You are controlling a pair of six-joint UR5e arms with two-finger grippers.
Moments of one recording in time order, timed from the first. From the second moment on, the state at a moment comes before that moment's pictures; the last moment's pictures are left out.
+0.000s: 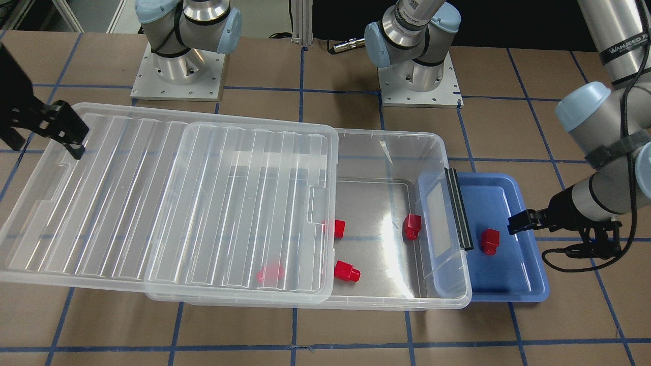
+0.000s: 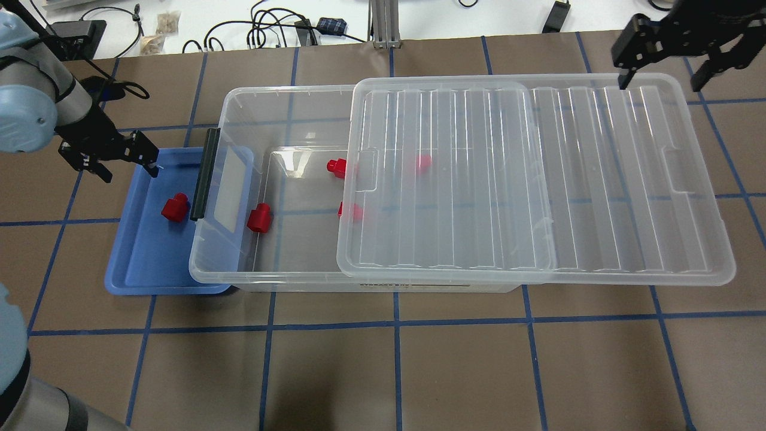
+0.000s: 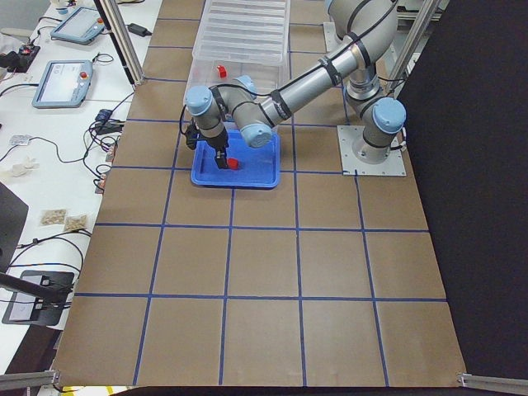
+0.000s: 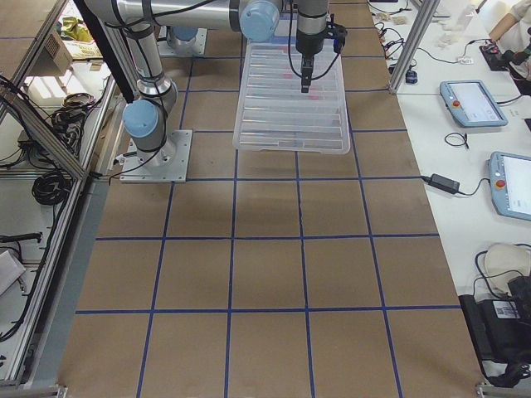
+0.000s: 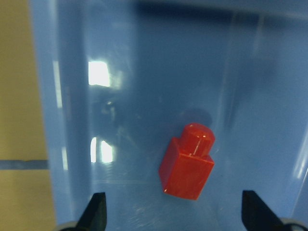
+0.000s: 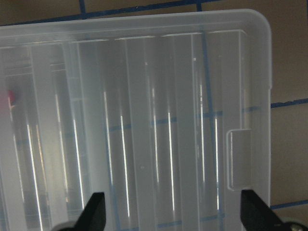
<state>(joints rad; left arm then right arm) -1.18 -1.92 -1.60 -1.29 1.61 0.32 1.31 -1.49 1.45 -1.57 -1.60 -0.14</state>
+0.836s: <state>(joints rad) -1.42 -1.65 -1.52 -1.56 1.62 0.17 1.03 -1.49 1.73 -1.82 -1.61 -0.52</state>
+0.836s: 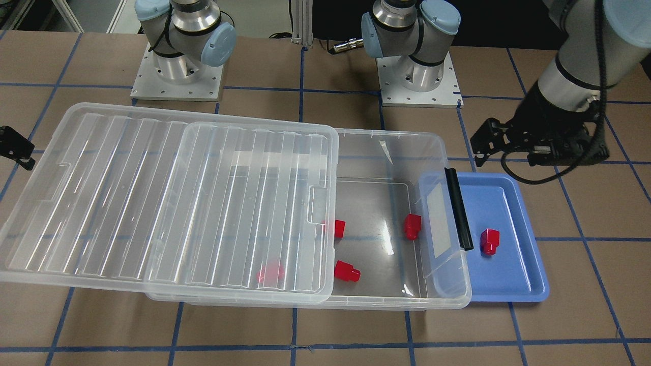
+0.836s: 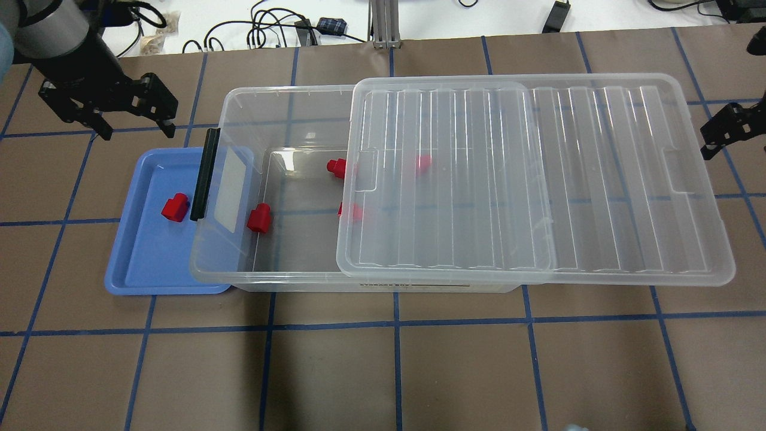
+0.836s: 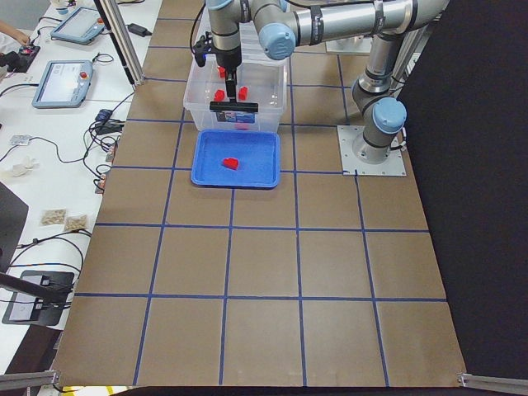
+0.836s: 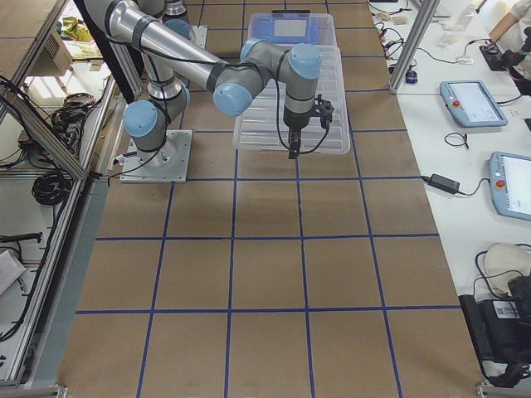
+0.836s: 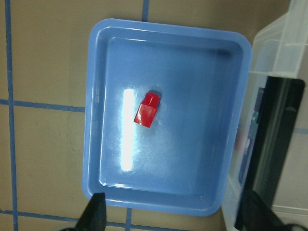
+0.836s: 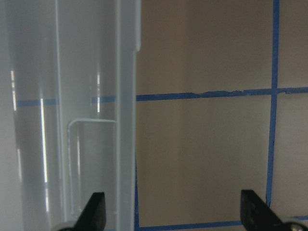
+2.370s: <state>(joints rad) -1.47 -1.60 -1.59 -1.60 1.57 0.15 0.98 -1.49 1.84 -1.92 -1.56 -0.60</state>
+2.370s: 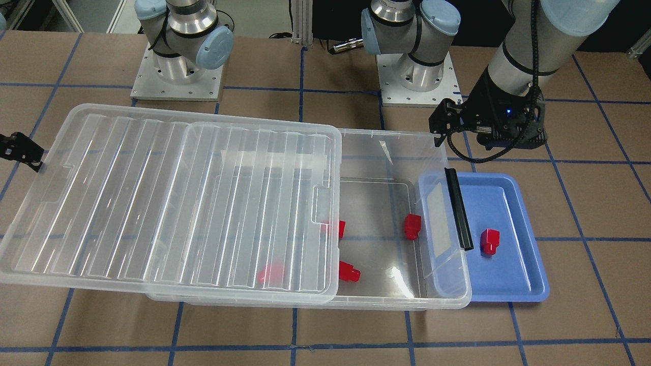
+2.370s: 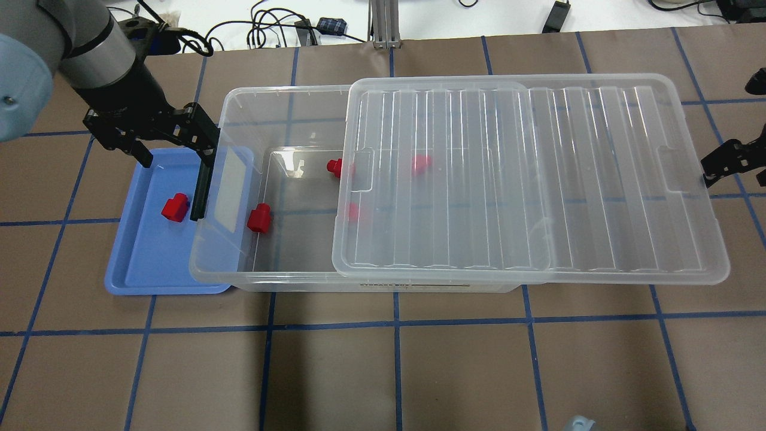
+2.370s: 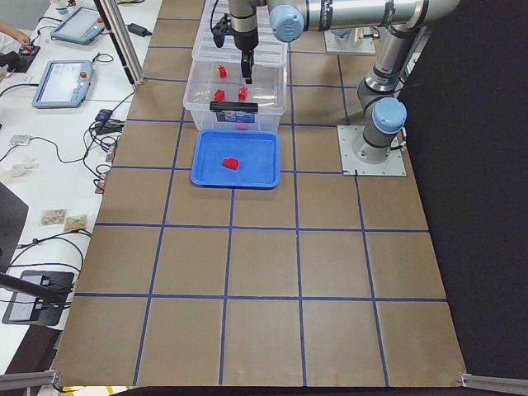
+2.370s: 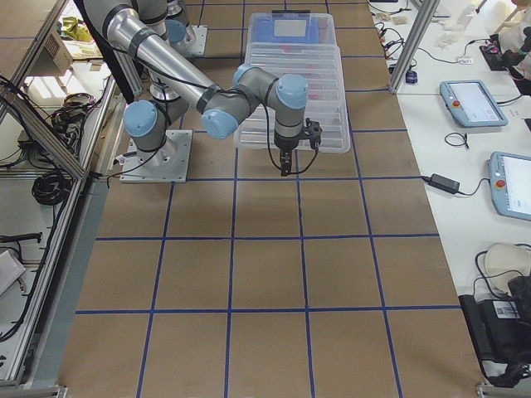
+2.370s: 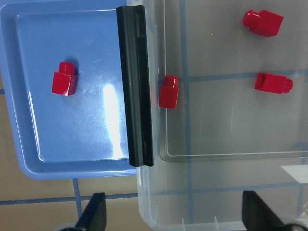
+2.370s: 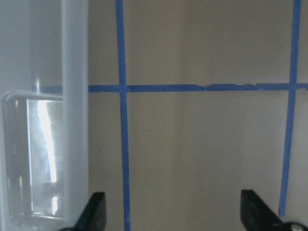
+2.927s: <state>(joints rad) -1.47 -1.60 -1.60 -1.60 1.57 0.15 1.05 -1.49 1.84 -1.92 -1.53 -0.58</state>
